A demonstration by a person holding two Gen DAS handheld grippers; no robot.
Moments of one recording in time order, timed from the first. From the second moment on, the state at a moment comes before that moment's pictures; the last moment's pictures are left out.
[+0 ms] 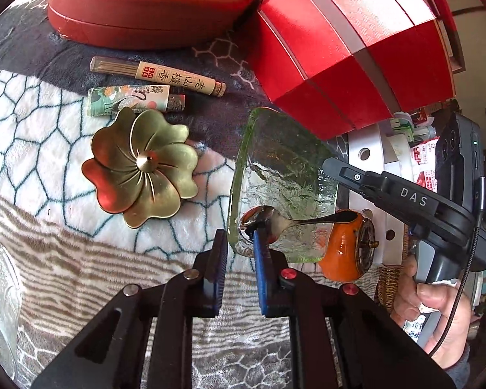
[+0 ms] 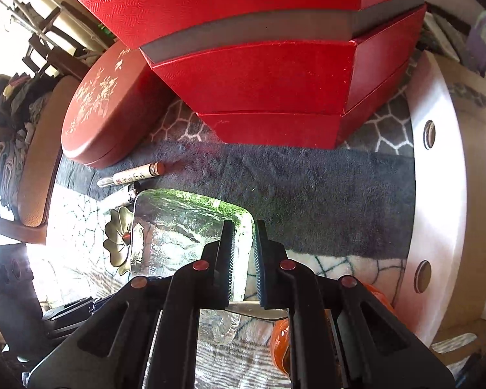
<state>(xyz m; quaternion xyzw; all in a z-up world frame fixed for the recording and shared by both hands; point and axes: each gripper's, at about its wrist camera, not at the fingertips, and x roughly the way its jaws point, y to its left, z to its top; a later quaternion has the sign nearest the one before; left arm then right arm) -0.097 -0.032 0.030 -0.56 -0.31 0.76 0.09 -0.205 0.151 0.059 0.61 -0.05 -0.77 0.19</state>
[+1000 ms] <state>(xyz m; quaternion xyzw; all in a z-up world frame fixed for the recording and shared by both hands) -0.114 -0.011 0.001 -0.59 -0.35 0.72 0.06 -0.232 0.224 0.042 0.61 -0.21 -0.76 0.11</state>
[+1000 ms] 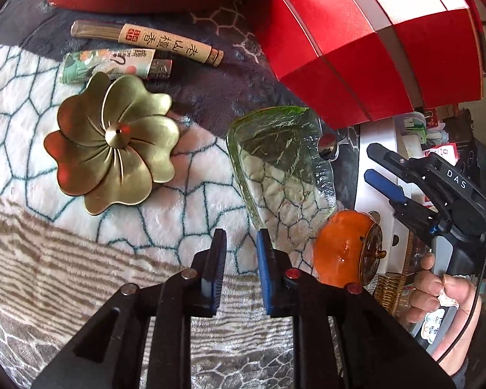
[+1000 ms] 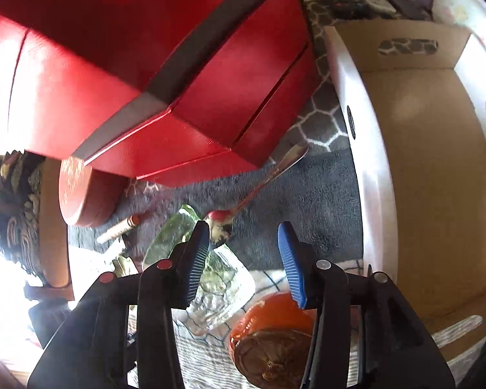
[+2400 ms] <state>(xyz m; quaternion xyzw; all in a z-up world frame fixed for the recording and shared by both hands) 0.007 -0.173 0.106 -0.53 -0.33 0.78 0.03 -0.111 -0.007 0.106 0.56 -0.20 -0.72 0.35</state>
